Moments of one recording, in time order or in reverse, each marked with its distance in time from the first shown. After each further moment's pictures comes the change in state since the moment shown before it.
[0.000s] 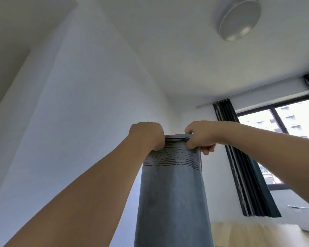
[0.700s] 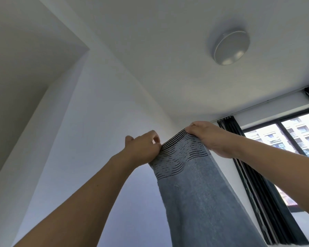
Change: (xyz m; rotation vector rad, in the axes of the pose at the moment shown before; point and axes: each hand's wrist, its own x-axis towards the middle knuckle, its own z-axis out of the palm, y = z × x) left_hand -0.019 -0.033 -0.058 -0.339 0.299 0.148; right_hand -0.040 -0.018 -0.054 0.777 0.298 -0.343
